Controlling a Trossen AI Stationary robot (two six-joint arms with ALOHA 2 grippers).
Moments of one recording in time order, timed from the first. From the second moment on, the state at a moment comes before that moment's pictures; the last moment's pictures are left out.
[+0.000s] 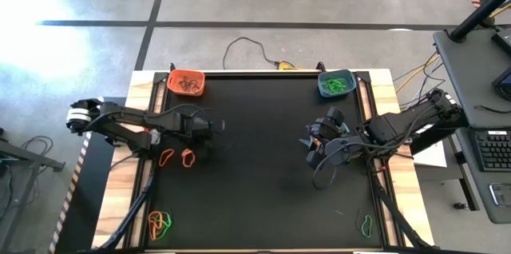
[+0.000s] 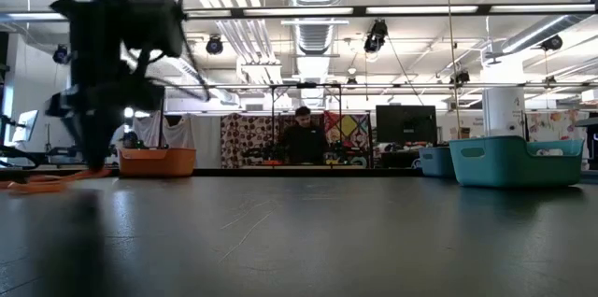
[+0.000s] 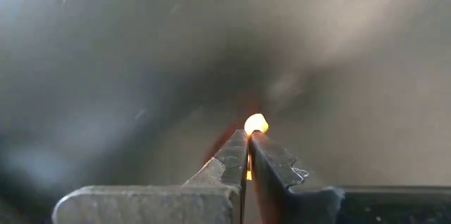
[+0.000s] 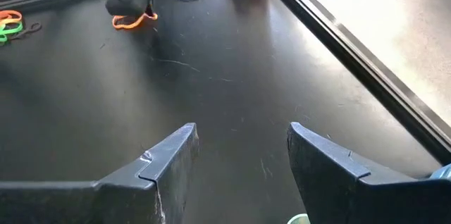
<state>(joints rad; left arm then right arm) 0.07 1.30 0.66 -0.85 -0.07 -0.89 0.40 1.29 1.32 -0.94 0.65 0.63</state>
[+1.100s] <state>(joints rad) -0.13 2.01 1.36 -0.18 -0.02 -0.47 0.46 1.60 0.99 -0.53 0.47 0.76</state>
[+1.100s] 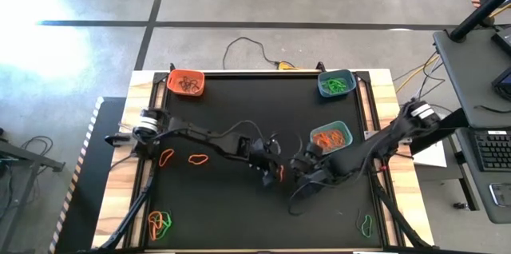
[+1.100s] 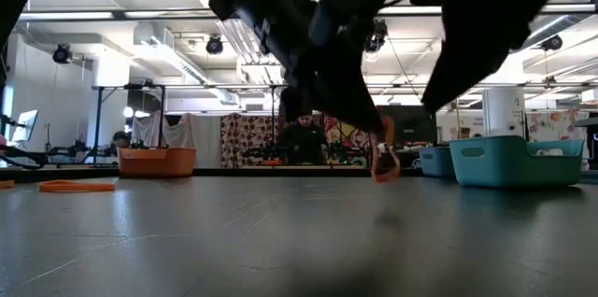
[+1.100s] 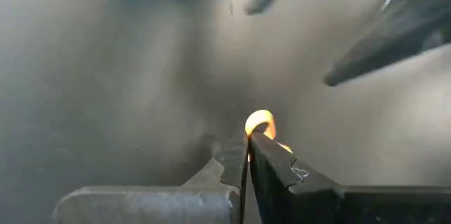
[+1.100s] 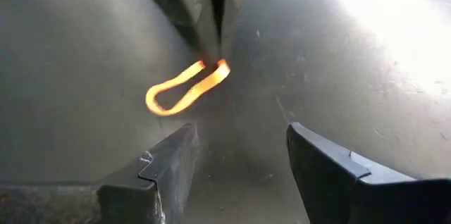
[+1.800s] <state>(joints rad) -0.15 2.07 1.36 -0.08 -0.01 -0.43 0.41 1.78 1.00 -0.35 0.39 0.45</state>
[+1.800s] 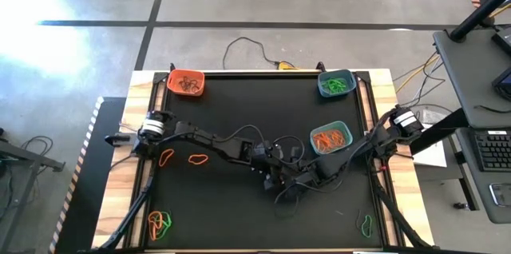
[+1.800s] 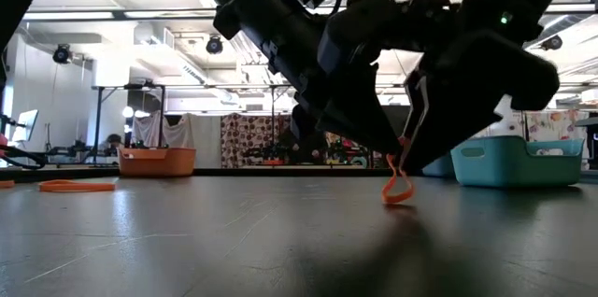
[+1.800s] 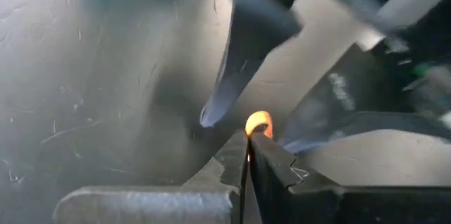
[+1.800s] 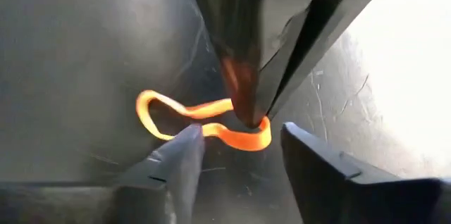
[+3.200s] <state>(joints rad) -0.16 2.07 1.36 -0.08 -0.01 -0.38 0.40 1.80 1.00 -0.29 0.39 0.40</state>
